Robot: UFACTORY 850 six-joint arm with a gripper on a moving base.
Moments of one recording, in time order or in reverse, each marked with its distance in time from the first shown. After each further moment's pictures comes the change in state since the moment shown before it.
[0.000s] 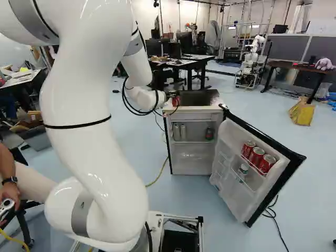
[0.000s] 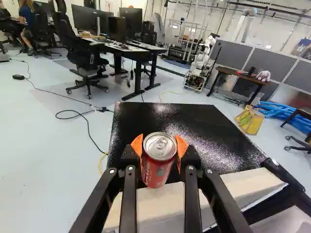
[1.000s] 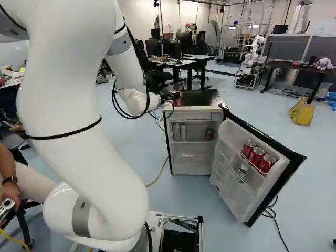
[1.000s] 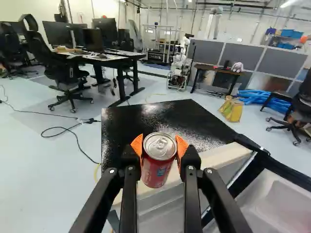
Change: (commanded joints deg) arm 3.1 6.3 7.3 10.4 4.7 0.0
